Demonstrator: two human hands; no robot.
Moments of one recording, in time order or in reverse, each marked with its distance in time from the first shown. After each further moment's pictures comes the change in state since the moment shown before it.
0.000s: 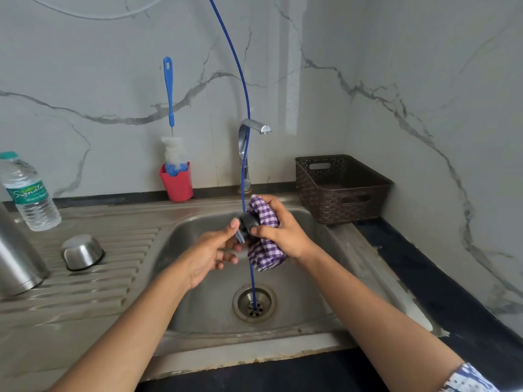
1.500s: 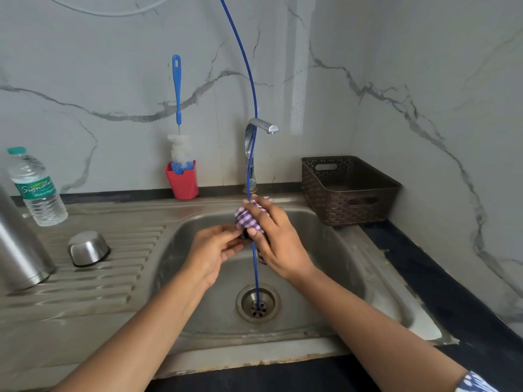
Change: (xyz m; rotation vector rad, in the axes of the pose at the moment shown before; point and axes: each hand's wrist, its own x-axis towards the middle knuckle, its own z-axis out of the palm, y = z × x) left_hand 0.004 -0.005 0.012 -0.384 0.216 0.139; right_hand -0.012 0.015 0.018 -0.760 0.141 -0.557
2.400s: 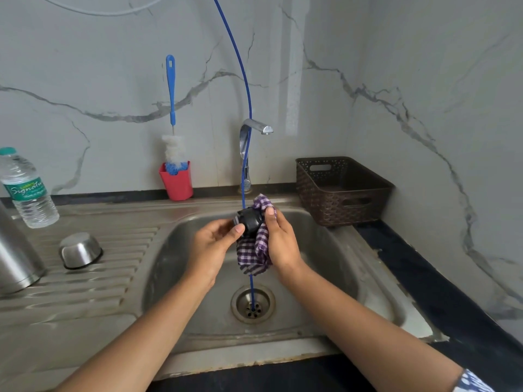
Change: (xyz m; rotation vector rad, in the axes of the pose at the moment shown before) left_hand 0.004 -0.013 0.007 0.192 0.093 0.261; right_hand 0.010 -0.014 0.006 0.776 0.208 0.880
